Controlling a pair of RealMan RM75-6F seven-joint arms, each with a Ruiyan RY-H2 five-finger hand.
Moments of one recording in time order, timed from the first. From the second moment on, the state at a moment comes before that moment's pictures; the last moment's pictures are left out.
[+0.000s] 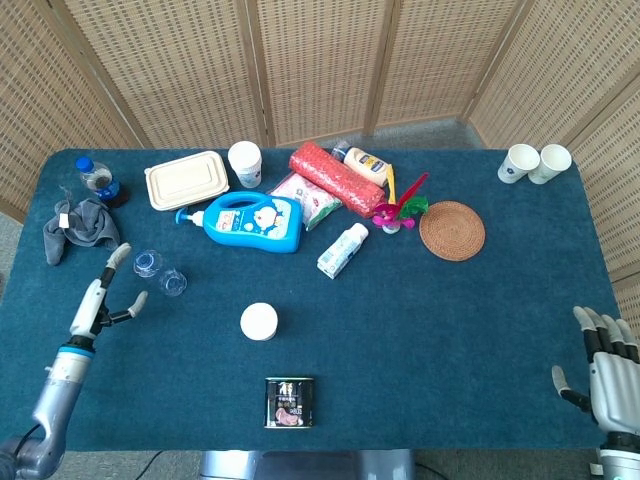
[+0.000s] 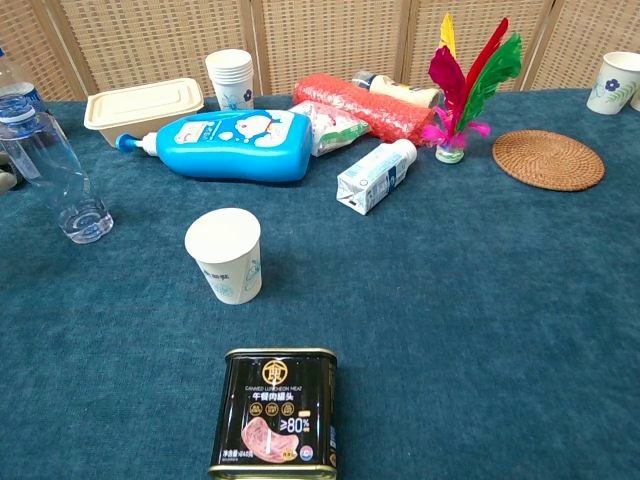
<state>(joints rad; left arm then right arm) -0.34 -1.58 -0.12 -1.02 1.47 1.17 -1.01 -0.03 -1.02 0.06 -1.97 -1.34 1.53 -0.21</state>
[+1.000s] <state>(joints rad) -0.41 -1.72 -0.11 -0.86 1.47 1.16 -1.20 -0.06 -1.00 0.04 -1.98 -1.35 1.54 -0.17</state>
